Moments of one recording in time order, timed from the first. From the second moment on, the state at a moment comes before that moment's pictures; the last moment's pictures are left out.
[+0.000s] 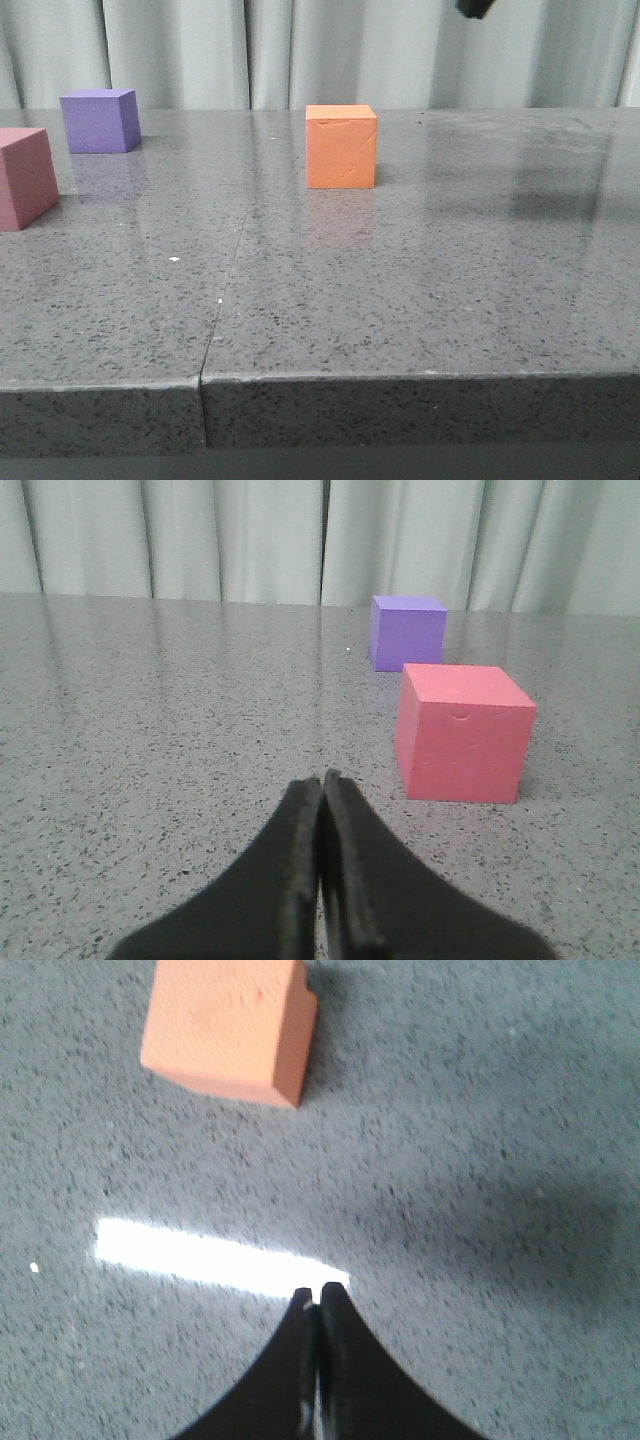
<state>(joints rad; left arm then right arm) 0.03 -0.01 0.00 -0.04 0.13 -0.01 0.45 1.61 -1.68 0.03 1.24 0.32</state>
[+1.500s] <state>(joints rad) 0.03 -0.01 0.00 -0.04 0.09 -0.01 0.45 0.31 -0.51 -0.11 0.64 0.32</state>
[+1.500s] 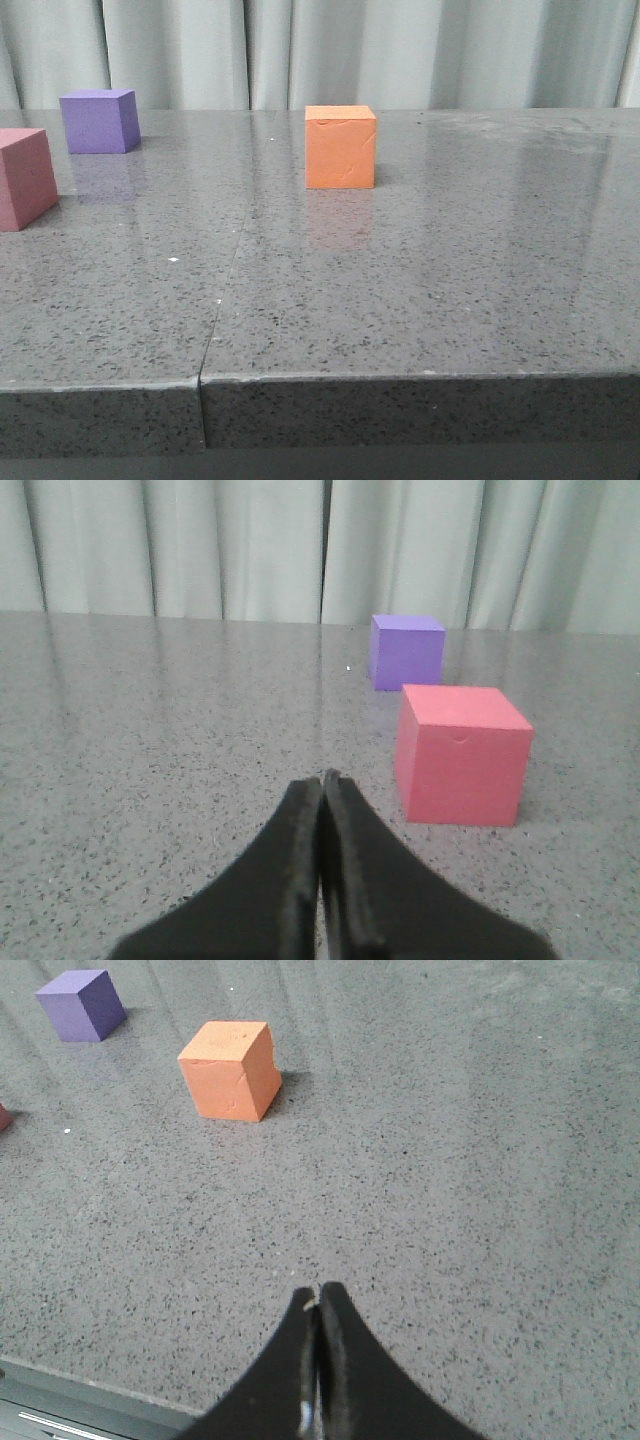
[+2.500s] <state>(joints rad) 0.03 0.41 -0.50 -0.04 0.40 -0.01 0.45 0.20 -0.43 -0.11 0.65 0.31</state>
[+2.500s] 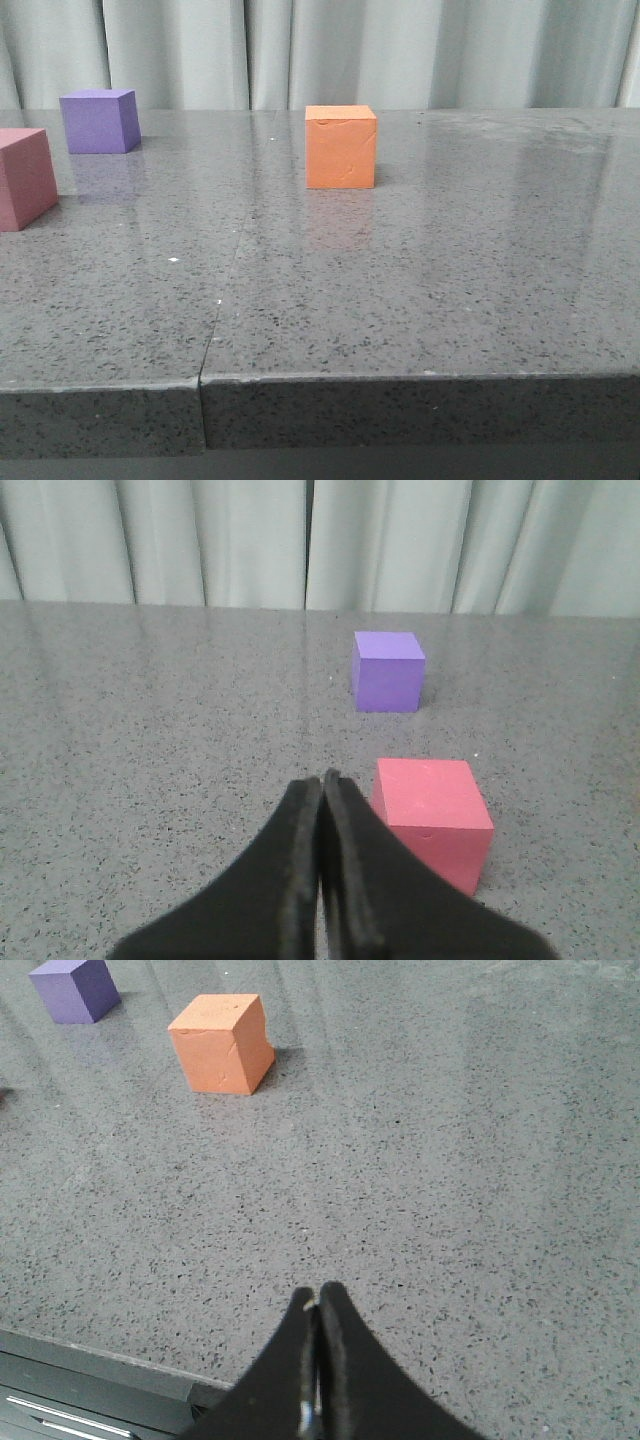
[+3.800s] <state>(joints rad) 0.03 1.07 -0.98 -0.21 0.62 0.22 0.45 0.20 -0.43 -0.11 0.65 0.31</state>
